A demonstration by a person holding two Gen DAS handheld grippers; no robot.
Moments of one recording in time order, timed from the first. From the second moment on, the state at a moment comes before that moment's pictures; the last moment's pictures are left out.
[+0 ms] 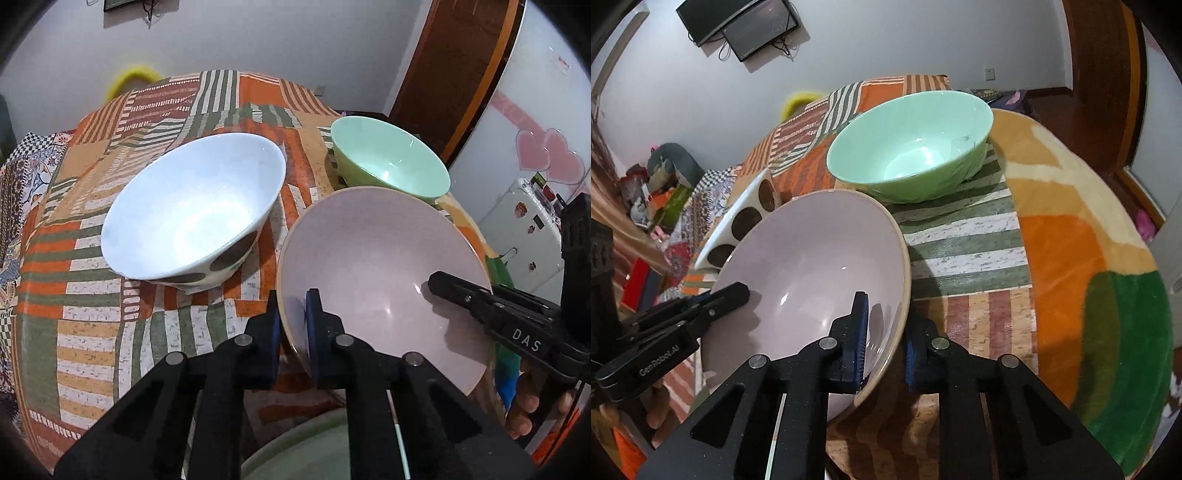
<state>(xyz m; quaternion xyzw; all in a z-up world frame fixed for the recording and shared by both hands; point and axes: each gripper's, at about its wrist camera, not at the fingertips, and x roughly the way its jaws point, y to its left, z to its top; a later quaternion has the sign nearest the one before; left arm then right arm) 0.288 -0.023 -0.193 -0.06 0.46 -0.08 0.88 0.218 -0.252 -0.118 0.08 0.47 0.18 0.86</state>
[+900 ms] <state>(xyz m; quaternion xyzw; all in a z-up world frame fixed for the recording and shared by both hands) 0.181 -0.012 -0.111 -0.06 0.41 -0.08 0.91 0.159 -0.242 -0.057 0.07 0.42 0.21 0.88</state>
